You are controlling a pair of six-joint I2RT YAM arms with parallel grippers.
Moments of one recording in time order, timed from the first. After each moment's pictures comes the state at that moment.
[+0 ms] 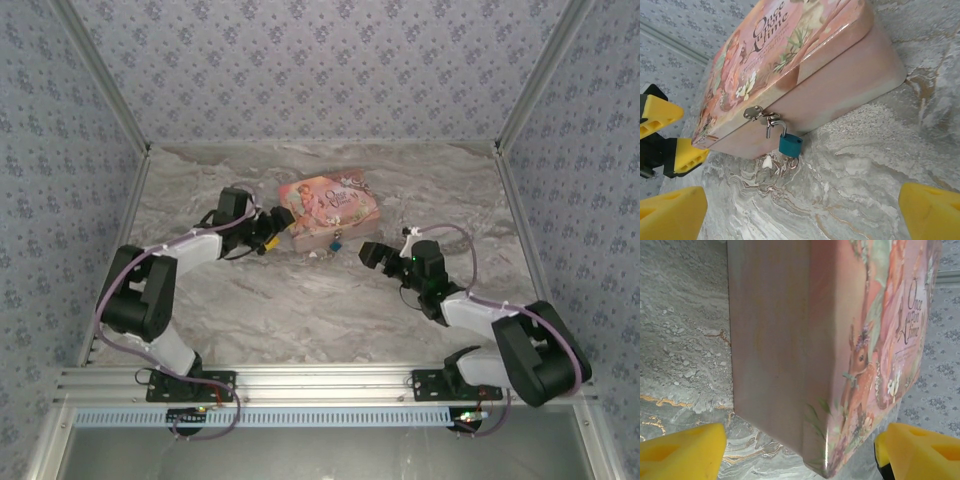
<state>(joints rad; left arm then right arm) -0.33 1.66 0.90 -0.02 0.53 -0.97 0.42 1.29 0.32 0.56 -0.22 0.73</state>
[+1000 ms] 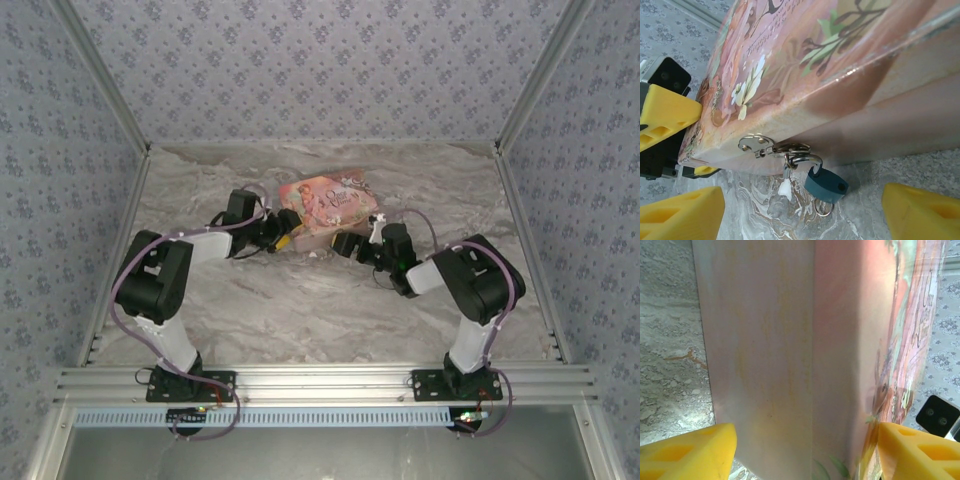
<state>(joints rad) -0.36 1.78 0.91 0.13 0.57 -0.98 0.47 1.80 0.57 0.84 -0.36 0.74</state>
